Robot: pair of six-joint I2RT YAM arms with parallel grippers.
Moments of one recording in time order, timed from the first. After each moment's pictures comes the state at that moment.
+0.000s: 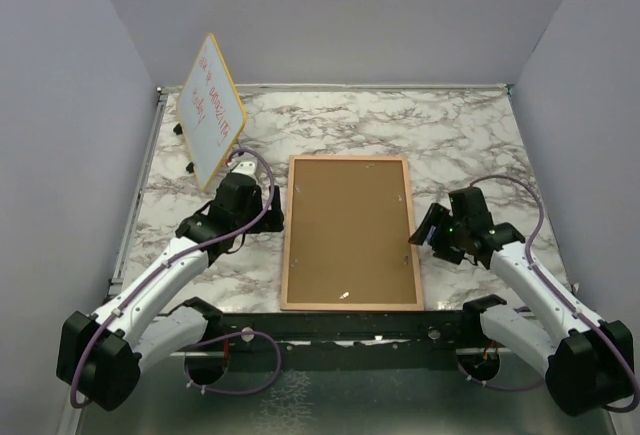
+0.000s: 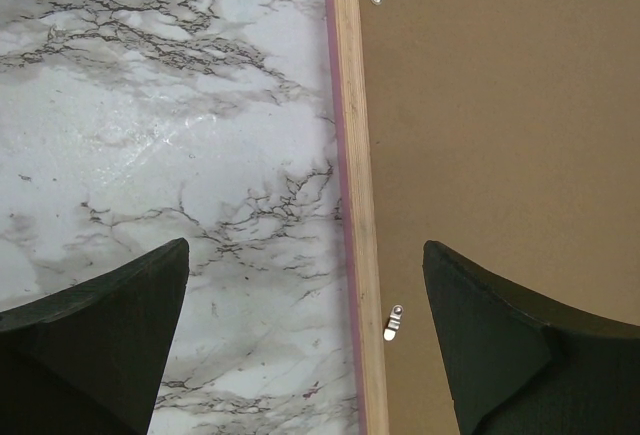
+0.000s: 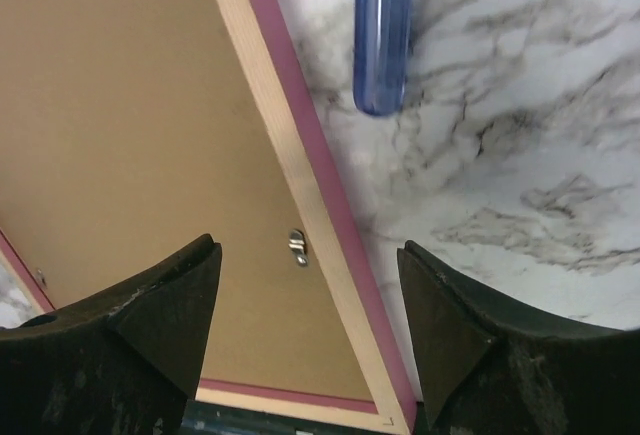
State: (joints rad) left arm -0.49 0.97 0.68 -0.45 -0.12 -0.43; right arm 0.27 0.93 0.58 -0.62 -0.05 0.72
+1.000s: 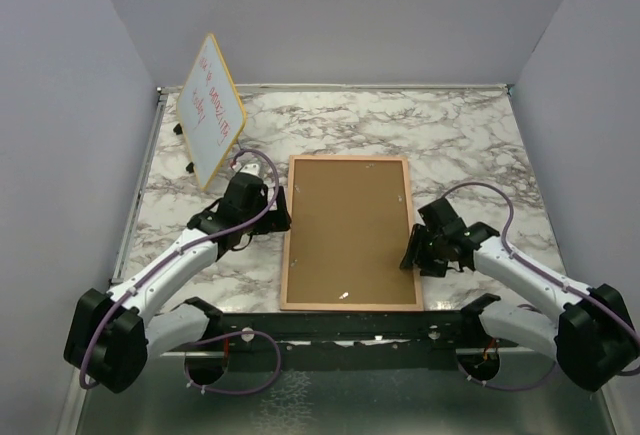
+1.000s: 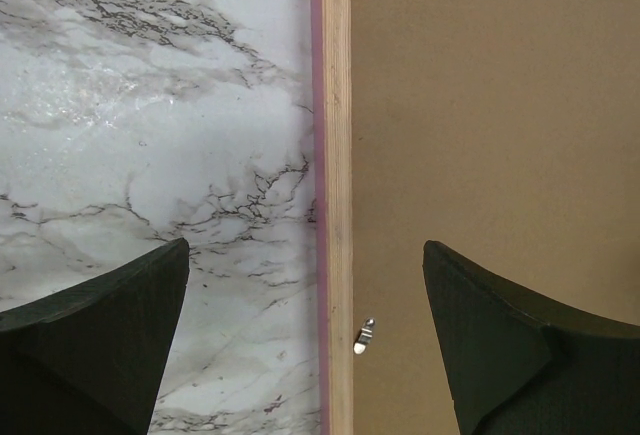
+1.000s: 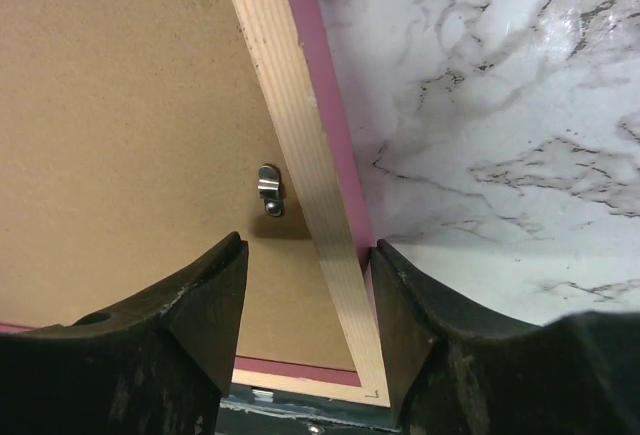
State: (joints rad) left arm -0.49 1.07 0.66 -0.39 -0.07 -0.51; right arm 0.48 1.06 0.51 -0.64 -0.06 0.80
